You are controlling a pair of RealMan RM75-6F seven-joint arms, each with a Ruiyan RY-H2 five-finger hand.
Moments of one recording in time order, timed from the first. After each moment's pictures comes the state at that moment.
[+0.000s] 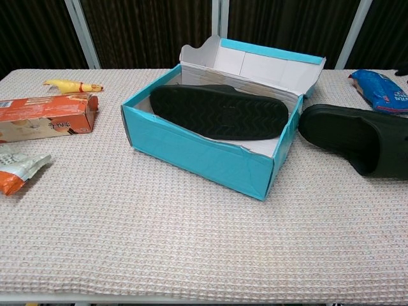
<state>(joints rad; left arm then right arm) -0.24 -1.13 -0.08 -1.59 1.56 1.37 0.08 0.55 -1.16 0.03 -1.30 -1.42 0.88 0.80</state>
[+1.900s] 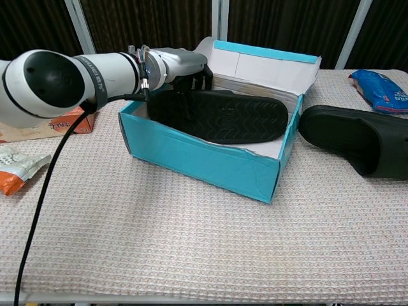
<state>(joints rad) -1.22 -1.85 -0.25 -0.97 0.72 0.69 0.50 0.47 -0.95 0.17 -1.58 -1.38 1.04 0.61</state>
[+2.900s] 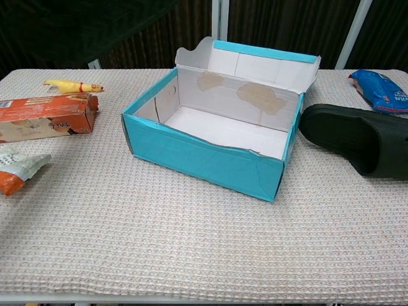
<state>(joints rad) -0.70 -1.35 -0.26 -1.50 1.09 1.20 0.06 0.42 -0.94 0.14 -1.58 -1.48 1.11 0.67</state>
